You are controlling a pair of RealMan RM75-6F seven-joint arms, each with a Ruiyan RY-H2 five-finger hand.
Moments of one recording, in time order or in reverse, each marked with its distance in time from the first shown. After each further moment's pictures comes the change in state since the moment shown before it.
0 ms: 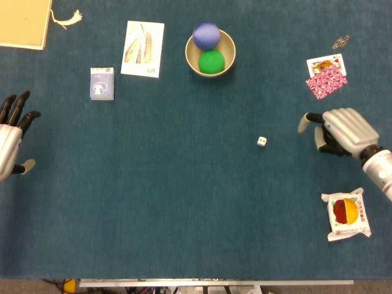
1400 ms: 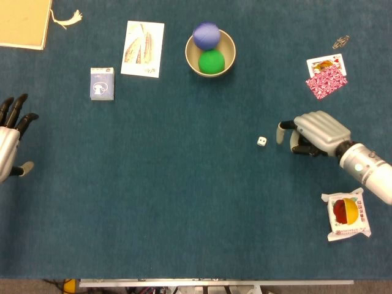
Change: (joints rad) left arm 0.011 -0.009 0.002 0.021 0.000 -0.003 -0.021; right arm 0.141 -0.053 -0.029 0.068 -0.031 -0.145 0.062
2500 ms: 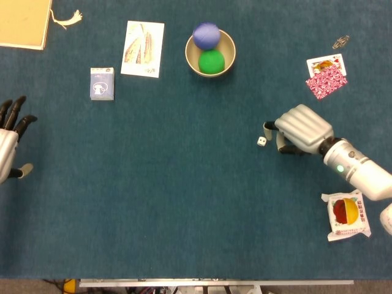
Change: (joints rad) left arm 0.011 -0.007 0.003 0.016 -0.003 0.003 -0.019; right arm 0.053 -0.090 -0.029 0.077 -0.031 0.084 -0.282
